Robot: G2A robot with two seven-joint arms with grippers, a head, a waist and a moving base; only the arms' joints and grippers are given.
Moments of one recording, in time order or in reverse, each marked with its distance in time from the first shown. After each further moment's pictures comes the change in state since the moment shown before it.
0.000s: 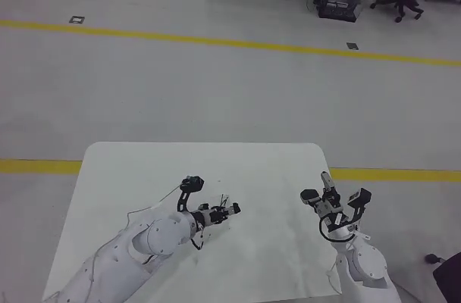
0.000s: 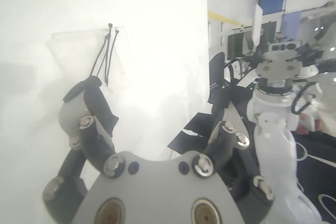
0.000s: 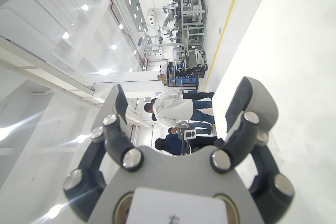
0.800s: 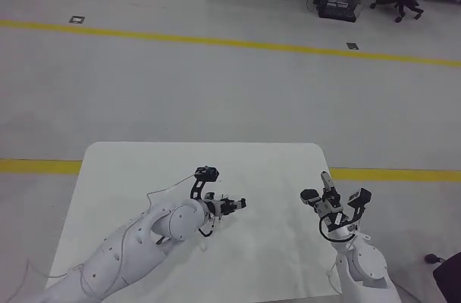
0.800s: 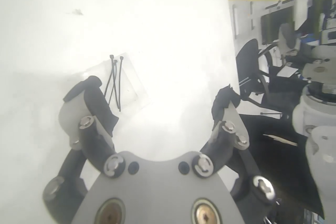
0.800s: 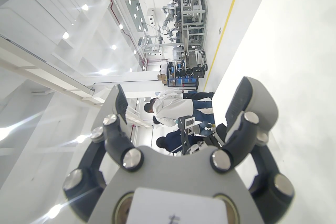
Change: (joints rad) left arm -0.181 -0.083 0.103 0.184 0.159 -0.001 -0.094; right arm 0.000 0.000 0.000 0.000 0.000 0.000 0.000
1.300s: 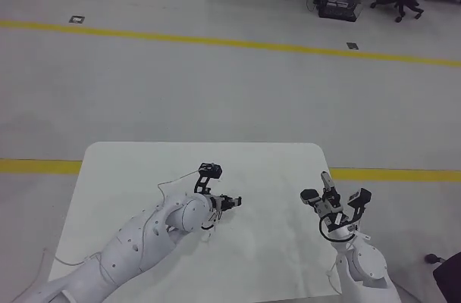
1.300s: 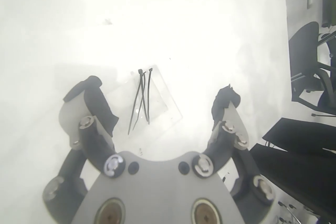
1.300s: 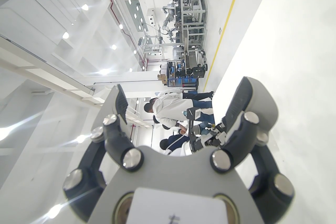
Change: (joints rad) left arm -0.043 -0.080 0.001 0.144 0.171 -0.010 -0.051; right arm 0.000 0.000 0.000 0.000 0.000 0.000 0.000
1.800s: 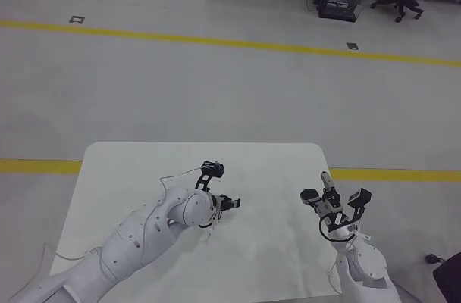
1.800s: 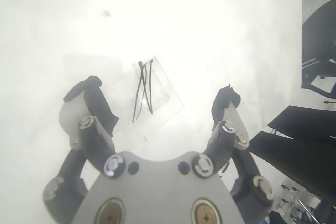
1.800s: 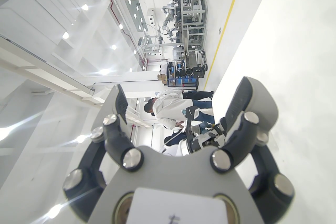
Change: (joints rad) left arm -0.039 -0.013 -0.010 -0.002 0.093 0.010 -0.158; right arm 0.000 0.000 0.000 0.000 0.000 0.000 0.000
